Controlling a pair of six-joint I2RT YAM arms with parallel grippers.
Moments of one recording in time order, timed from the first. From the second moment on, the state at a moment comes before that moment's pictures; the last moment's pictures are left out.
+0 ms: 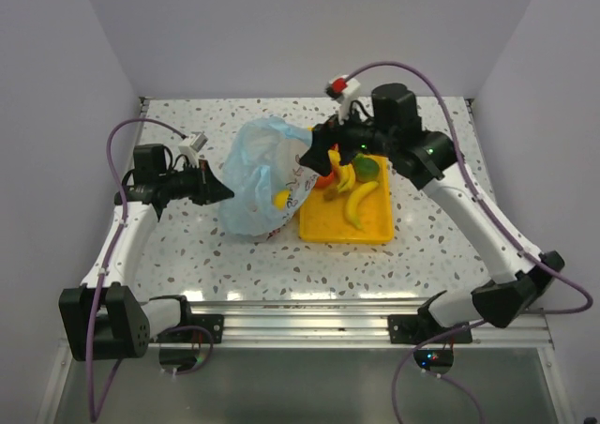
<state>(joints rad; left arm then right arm) 0.07 1.18 0.90 -0.48 0.89 -0.07 0.64 1.46 1.67 -0.64 -0.38 0.05</state>
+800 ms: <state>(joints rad) 0.07 1.19 0.90 -0.47 0.89 -0.08 0.46 1.94 1.48 -0.59 -0.17 0.06</state>
